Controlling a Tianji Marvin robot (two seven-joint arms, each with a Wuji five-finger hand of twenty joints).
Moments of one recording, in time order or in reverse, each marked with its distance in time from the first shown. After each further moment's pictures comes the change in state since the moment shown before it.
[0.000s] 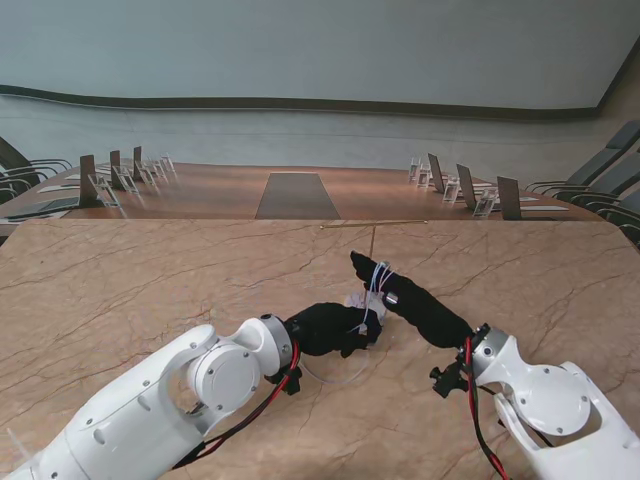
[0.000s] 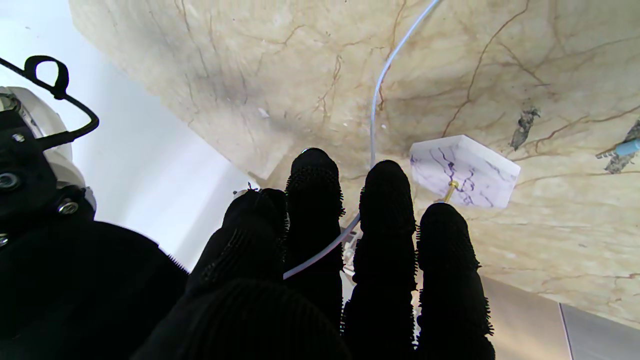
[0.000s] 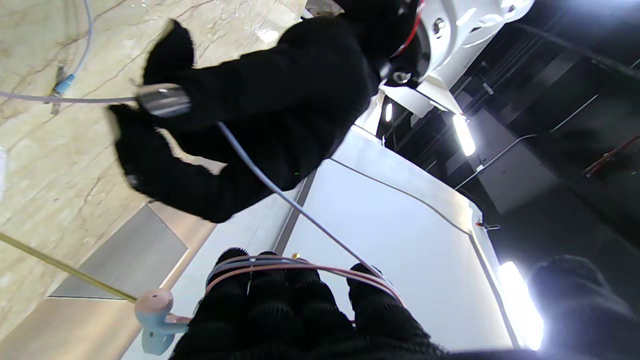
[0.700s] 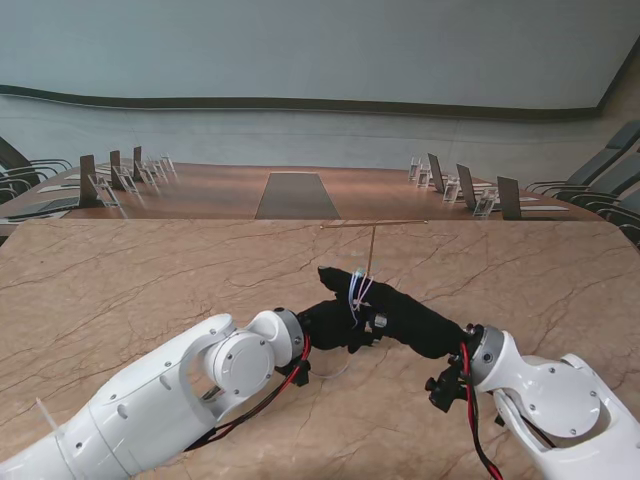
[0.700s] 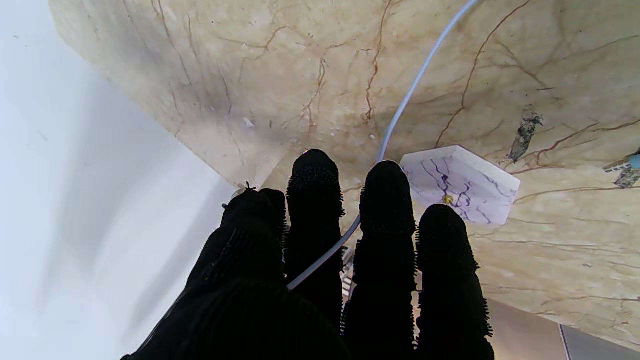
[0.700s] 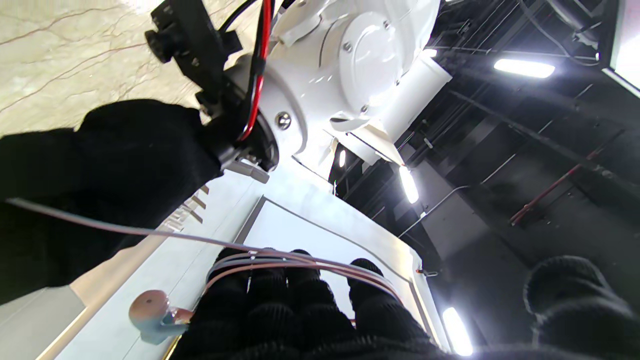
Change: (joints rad) left arm -0.115 -0.032 0.100 0.114 -0.055 0.020 0.014; right arm -0.010 0.041 -0.017 -0.120 0.068 -0.060 0.132; left_hand 0.000 0.001 -0.011 0.000 -0.005 -0.012 0.000 0.018 -0.030 0.000 -0.007 0.000 -0.014 0.000 -0.012 0.000 -0.021 -0.010 -0.010 -0.001; right_hand 0.000 -0.001 0.000 0.000 -0.002 0.000 0.010 0.218 0.000 0.000 0.127 0.050 0.003 0.001 0.050 0.000 0.022 0.001 0.016 -0.007
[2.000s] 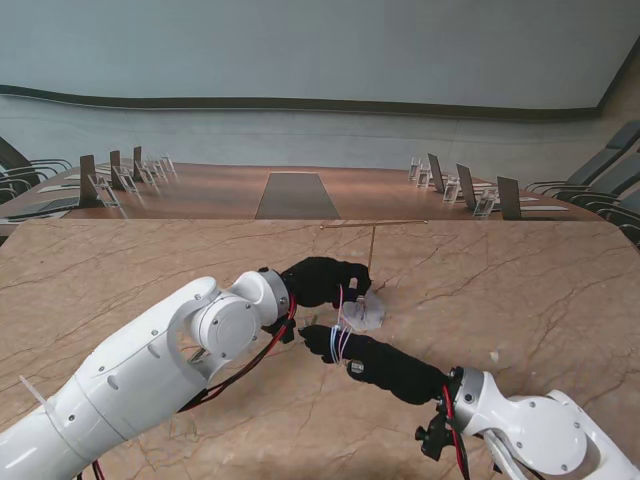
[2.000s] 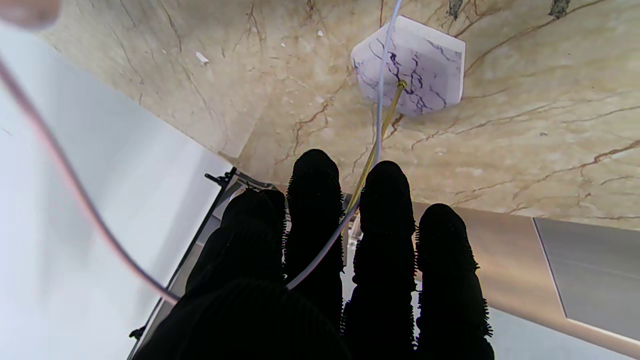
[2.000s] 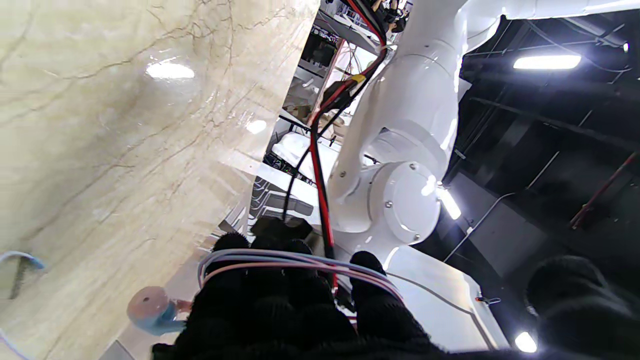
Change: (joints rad) left arm -0.069 0.003 -0.081 0.019 0.090 -0.045 -0.011; right arm -0.111 0.007 -0.047 -0.024 -0.025 0.104 0.036; left_hand 0.000 0.000 0.000 0.000 -0.002 0.000 0.000 0.001 -0.008 0.002 -0.002 -0.009 -0.004 0.000 -0.001 0.000 -0.001 -0.001 0.000 -0.001; right_hand 0.001 0.000 0.000 0.000 -0.004 -0.025 0.036 0.239 0.015 0.027 0.122 0.051 0.072 0.032 0.037 0.012 0.028 0.028 0.160 -0.084
